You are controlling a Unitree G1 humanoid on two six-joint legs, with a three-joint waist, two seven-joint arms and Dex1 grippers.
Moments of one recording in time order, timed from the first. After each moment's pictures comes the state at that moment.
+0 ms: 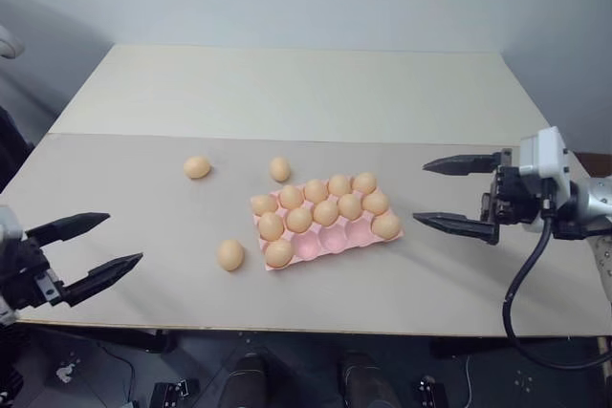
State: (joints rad) left arm 0.21 0.85 0.85 -0.45 -0.66 0.64 -1.10; right arm -0.34 -0.92 -0.24 -0.25 0.62 0.40 1.20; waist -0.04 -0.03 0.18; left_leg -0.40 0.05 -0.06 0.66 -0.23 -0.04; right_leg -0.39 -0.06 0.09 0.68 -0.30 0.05
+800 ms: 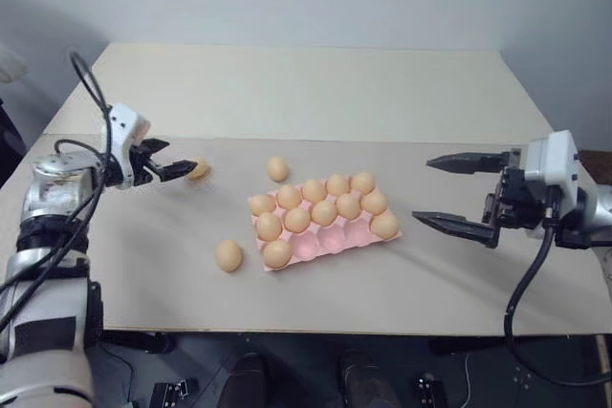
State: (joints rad) left arm -0.92 0.78 0.02 0.94 -0.14 0.17 -1.03; right arm -0.25 -0.92 -0.31 -0.39 0.65 0.42 1.10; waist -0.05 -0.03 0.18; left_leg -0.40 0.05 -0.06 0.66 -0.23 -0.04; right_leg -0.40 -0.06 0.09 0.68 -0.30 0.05
